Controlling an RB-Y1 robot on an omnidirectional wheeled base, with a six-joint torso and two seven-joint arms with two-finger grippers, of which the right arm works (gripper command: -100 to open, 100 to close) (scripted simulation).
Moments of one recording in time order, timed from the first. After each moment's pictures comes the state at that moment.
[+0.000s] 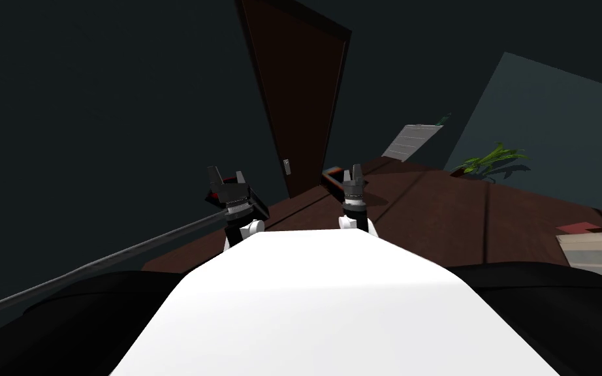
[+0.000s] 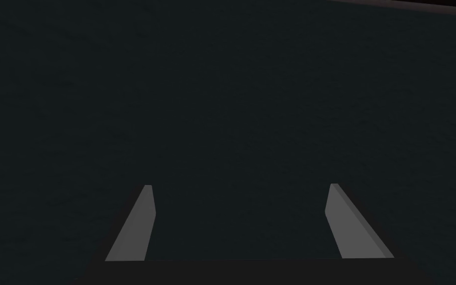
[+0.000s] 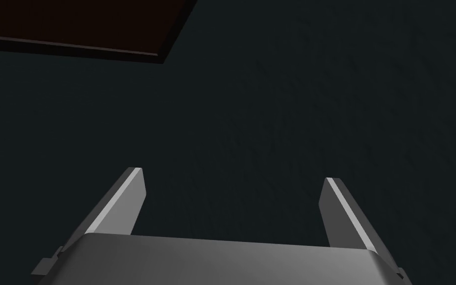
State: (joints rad) arm 0.43 -0.02 0.06 -2.20 0.14 -0.57 0.06
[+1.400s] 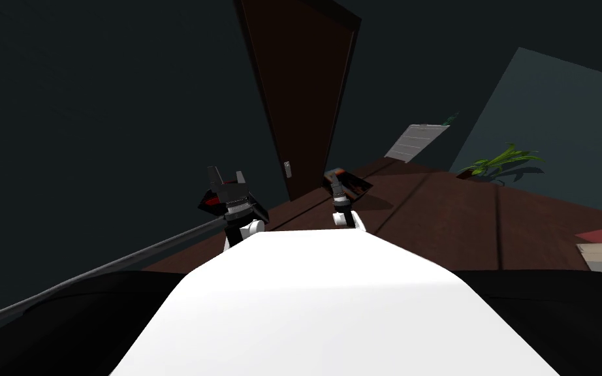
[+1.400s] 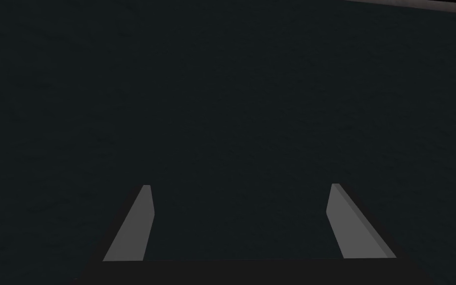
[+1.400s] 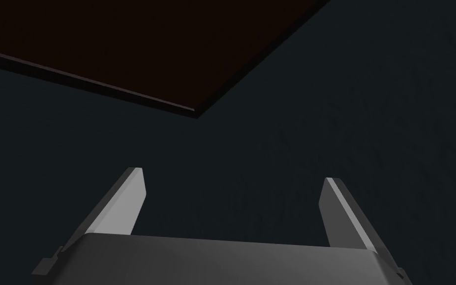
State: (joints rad) arm 0.24 -0.10 0.08 -1.87 0.19 -0.58 0.24
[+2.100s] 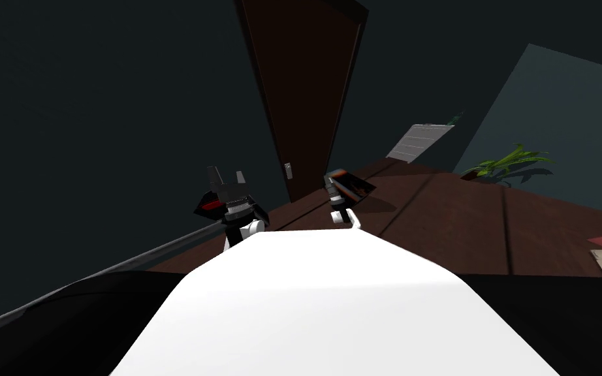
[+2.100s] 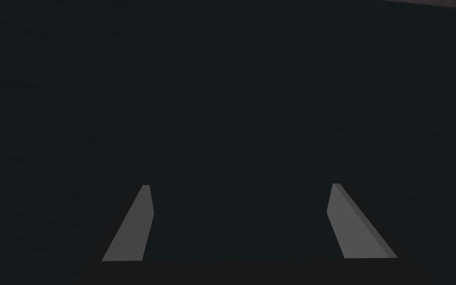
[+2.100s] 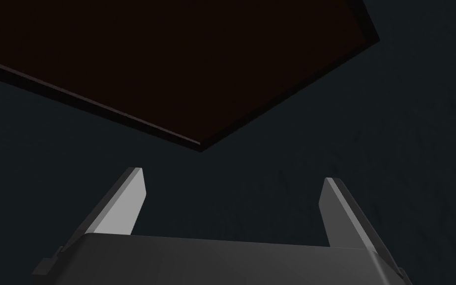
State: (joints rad) arm 0.15 -0.13 0.09 -1.70 0.22 -0.59 0.34
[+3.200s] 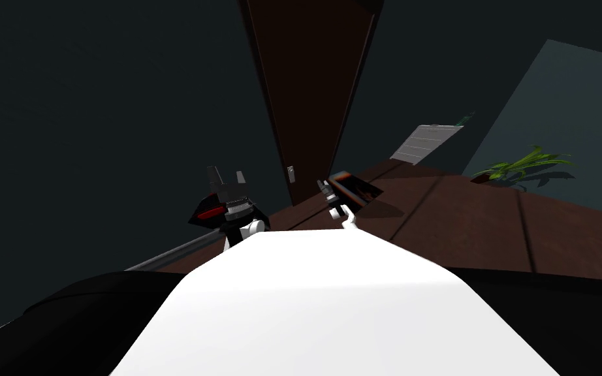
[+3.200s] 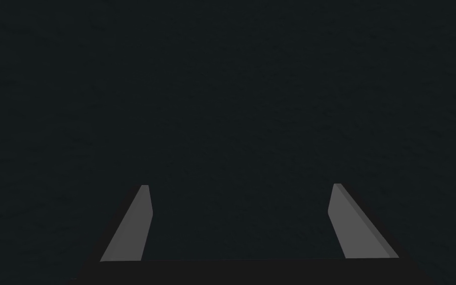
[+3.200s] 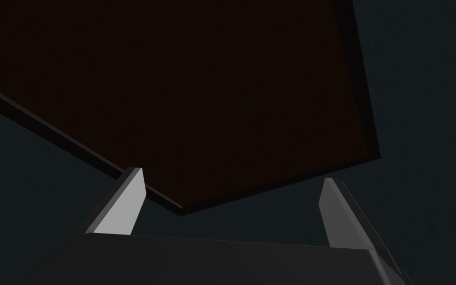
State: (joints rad) arm -0.04 -0.19 0.12 -1.37 0.27 -0.60 0.52
